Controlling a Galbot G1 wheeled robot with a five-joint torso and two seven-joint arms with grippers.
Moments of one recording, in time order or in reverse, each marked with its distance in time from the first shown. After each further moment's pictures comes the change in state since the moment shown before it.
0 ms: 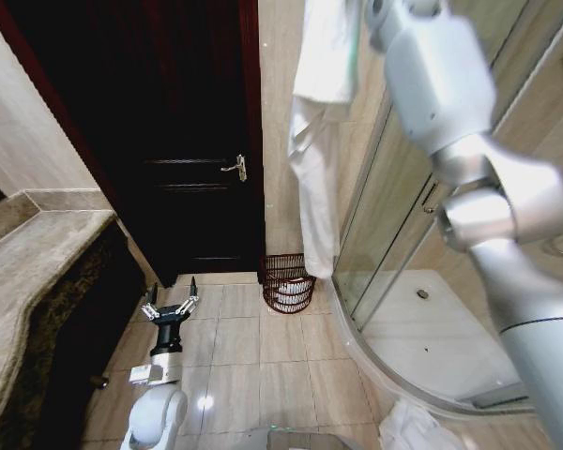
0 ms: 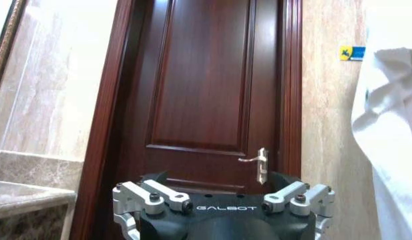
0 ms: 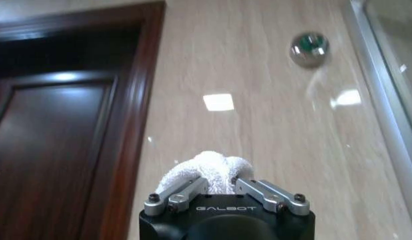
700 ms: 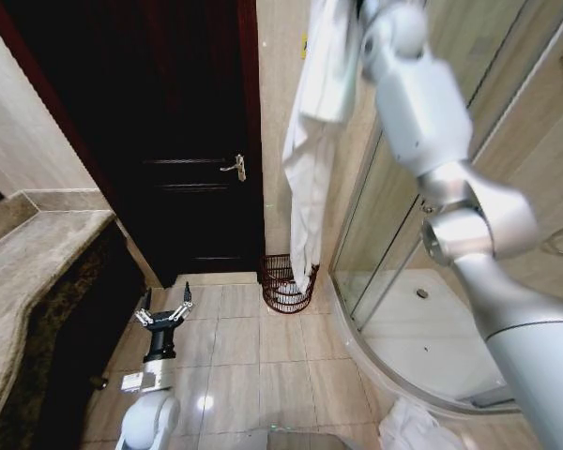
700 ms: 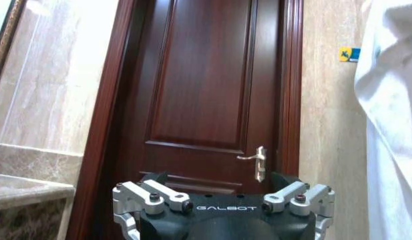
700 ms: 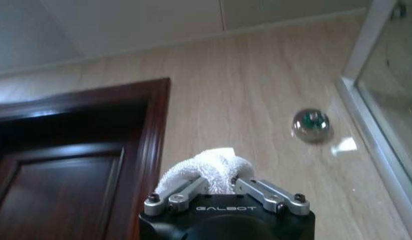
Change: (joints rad) left arm 0.014 0.006 -0.001 0.023 -0.037 -0.030 0.028; right arm 0.089 0.058 0.122 0.050 -0.050 -0.003 0.035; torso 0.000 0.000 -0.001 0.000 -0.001
